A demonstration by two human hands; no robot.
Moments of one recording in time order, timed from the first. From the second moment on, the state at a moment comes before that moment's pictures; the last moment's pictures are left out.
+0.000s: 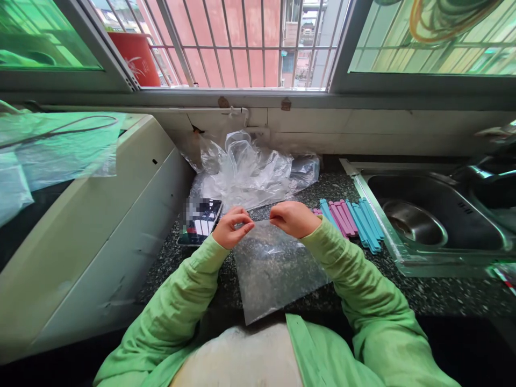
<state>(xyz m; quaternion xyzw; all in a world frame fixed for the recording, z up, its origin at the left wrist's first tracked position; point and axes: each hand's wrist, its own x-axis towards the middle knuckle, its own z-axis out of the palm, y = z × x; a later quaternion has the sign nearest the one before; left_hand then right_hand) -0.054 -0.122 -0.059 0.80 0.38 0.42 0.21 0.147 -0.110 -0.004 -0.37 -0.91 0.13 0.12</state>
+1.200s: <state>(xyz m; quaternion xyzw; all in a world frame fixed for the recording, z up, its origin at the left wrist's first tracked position) -0.049 -0.122 -0.075 0.81 0.48 0.31 0.06 0.199 -0.081 -0.005 -0.39 -0.89 0.18 0.13</state>
